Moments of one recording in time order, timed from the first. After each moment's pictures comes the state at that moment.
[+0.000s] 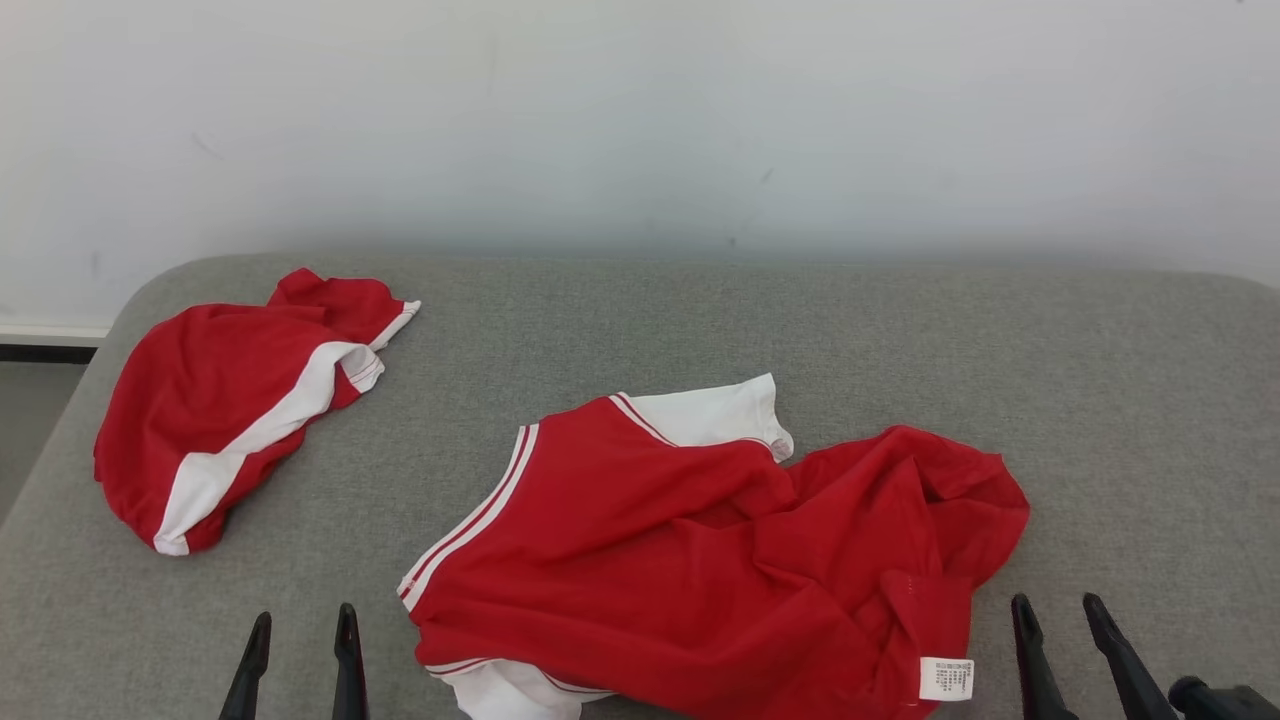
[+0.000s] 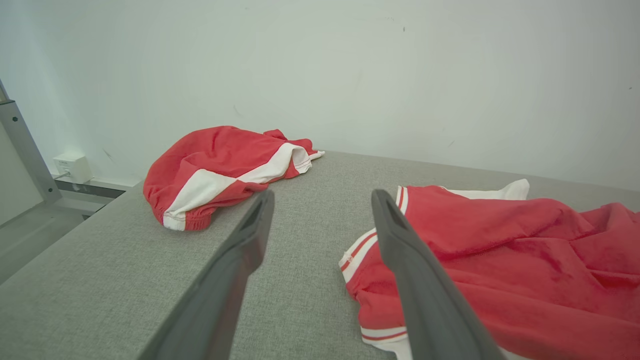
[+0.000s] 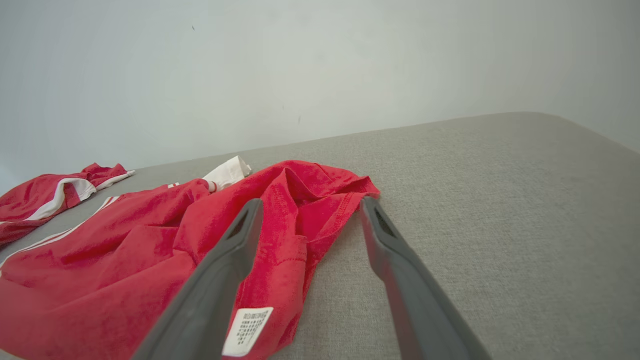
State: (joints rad) left arm 0.10 0.05 0.04 0.10 -0.17 -0.09 -0.26; right arm 0.14 -0.19 0.04 0.16 0.38 0.13 -0.26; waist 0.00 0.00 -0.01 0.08
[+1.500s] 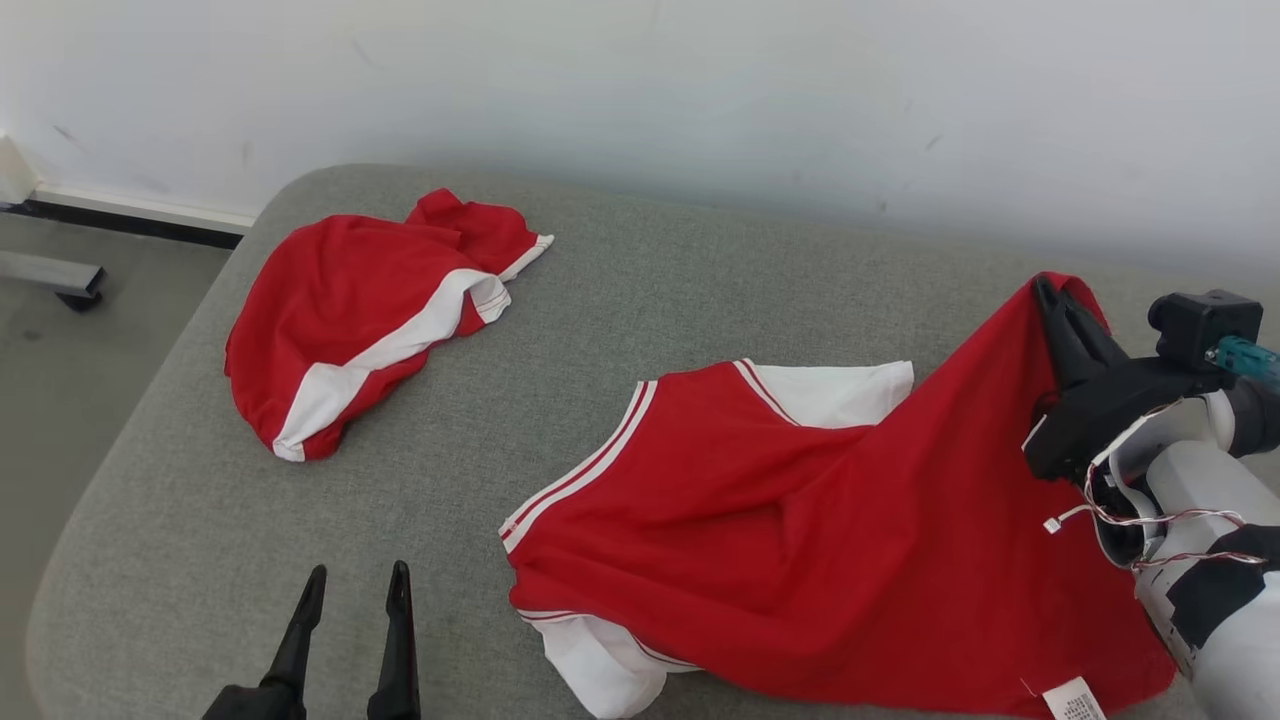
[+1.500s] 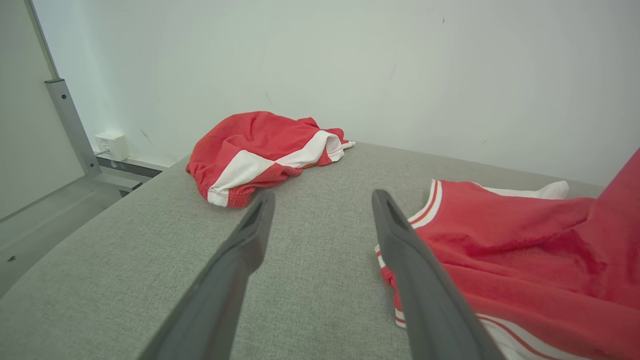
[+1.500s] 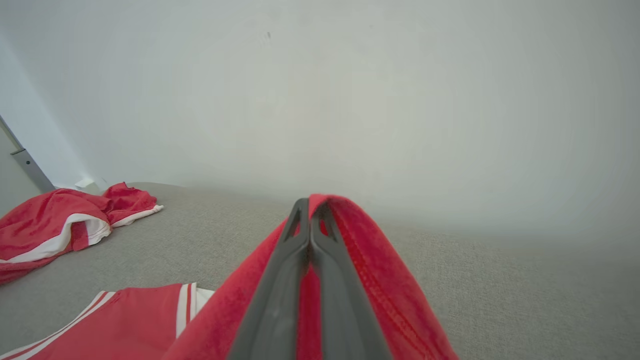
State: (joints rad) left arm 0.02 0.05 -0.05 0.14 -0.19 -0.09 -0.26; right arm -0.75 -0.41 0.53 0.85 0.72 0.13 -0.25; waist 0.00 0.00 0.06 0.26
